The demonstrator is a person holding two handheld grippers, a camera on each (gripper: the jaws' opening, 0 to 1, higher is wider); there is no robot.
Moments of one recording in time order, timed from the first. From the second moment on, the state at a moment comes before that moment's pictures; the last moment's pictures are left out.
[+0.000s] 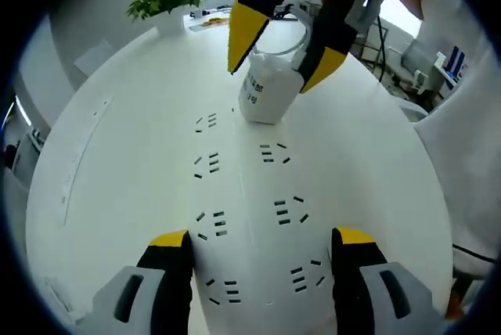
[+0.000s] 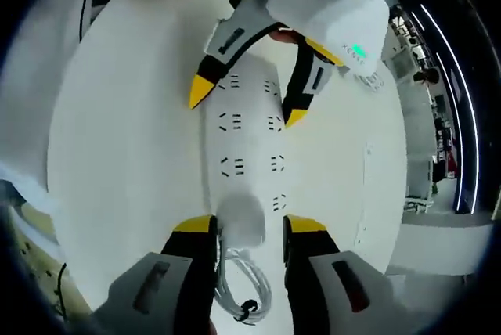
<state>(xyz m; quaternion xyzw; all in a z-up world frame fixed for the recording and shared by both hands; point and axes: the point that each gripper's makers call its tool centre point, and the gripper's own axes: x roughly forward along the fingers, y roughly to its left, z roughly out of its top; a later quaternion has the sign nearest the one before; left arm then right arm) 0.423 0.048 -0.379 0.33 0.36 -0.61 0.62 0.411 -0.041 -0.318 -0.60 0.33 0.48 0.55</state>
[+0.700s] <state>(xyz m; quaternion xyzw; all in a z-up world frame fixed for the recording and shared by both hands) 0.423 0.046 -0.378 0.33 0.36 -0.61 0.62 0.423 -0.038 -0.318 -0.57 0.36 0.53 0.51</state>
